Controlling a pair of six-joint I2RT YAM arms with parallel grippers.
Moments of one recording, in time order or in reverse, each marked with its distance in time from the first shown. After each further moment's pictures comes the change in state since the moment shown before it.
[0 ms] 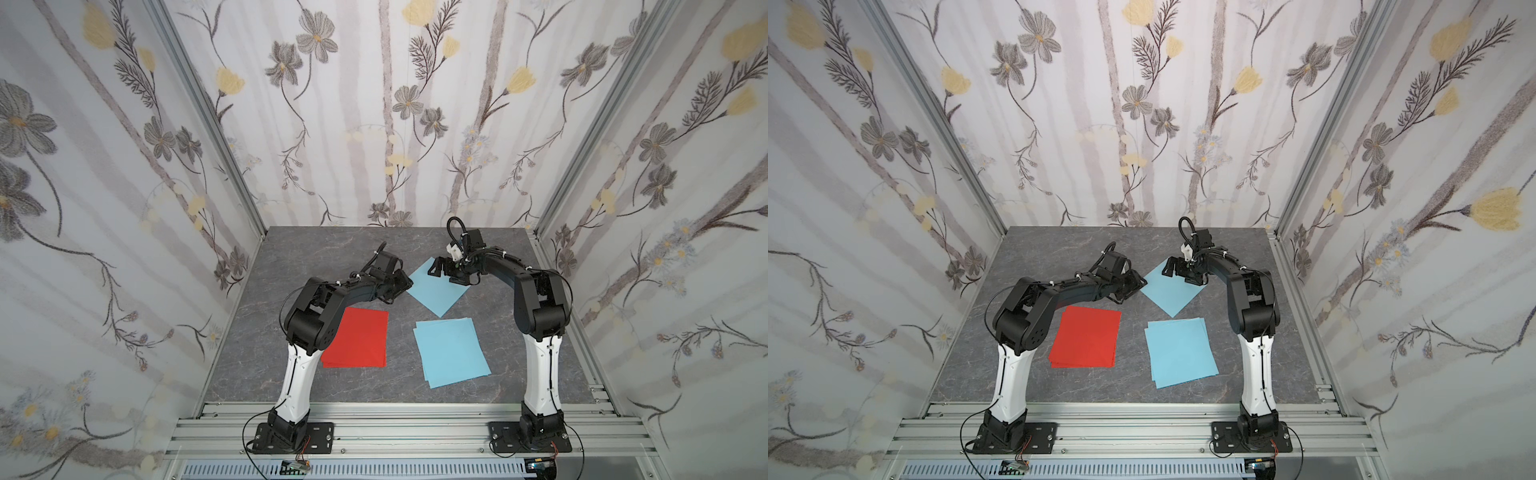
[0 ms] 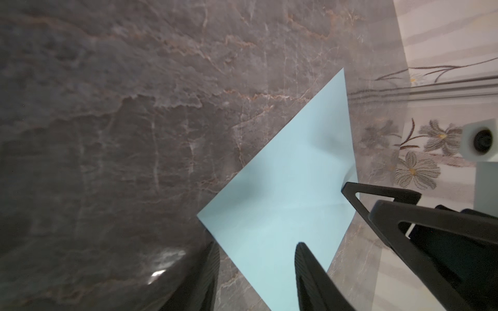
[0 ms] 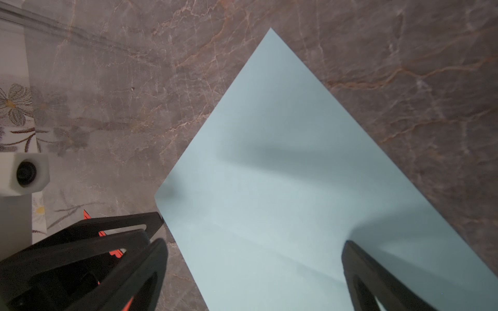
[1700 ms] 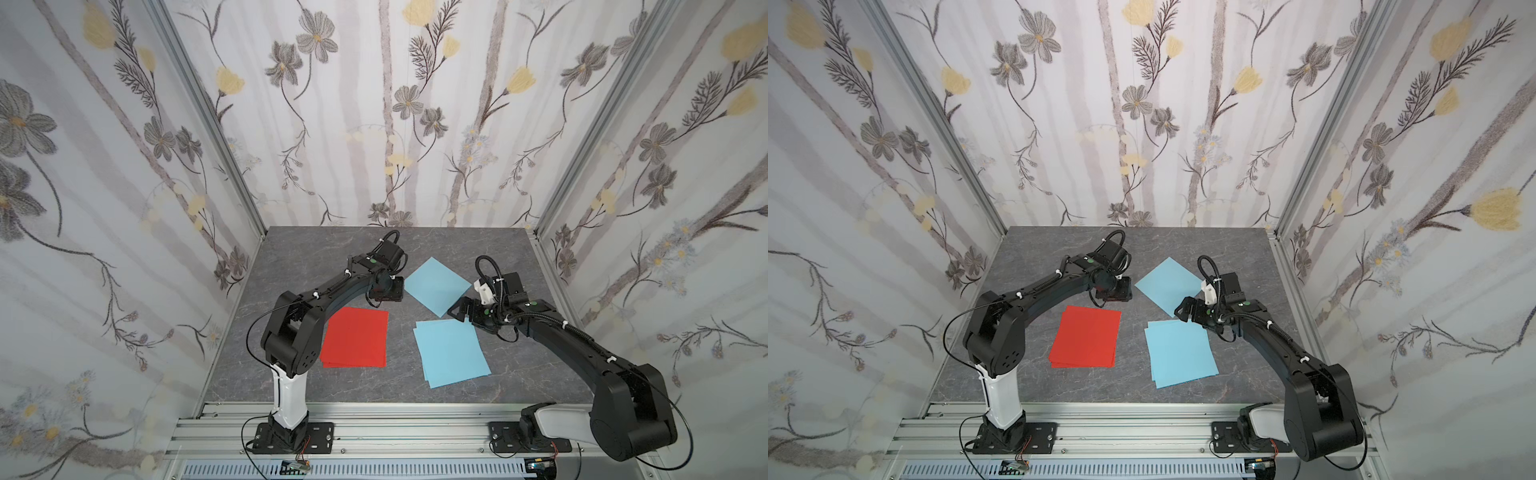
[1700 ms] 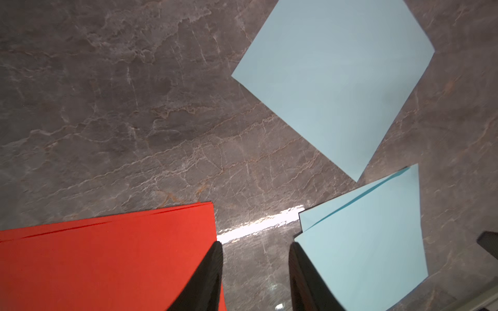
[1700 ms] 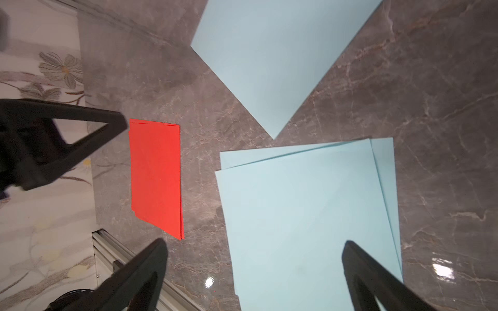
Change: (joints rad) left arm -0.040 -0.258 0.148 -0.734 -0.098 0.528; right arm 0.042 -0.906 -0.796 0.020 0.029 0.173
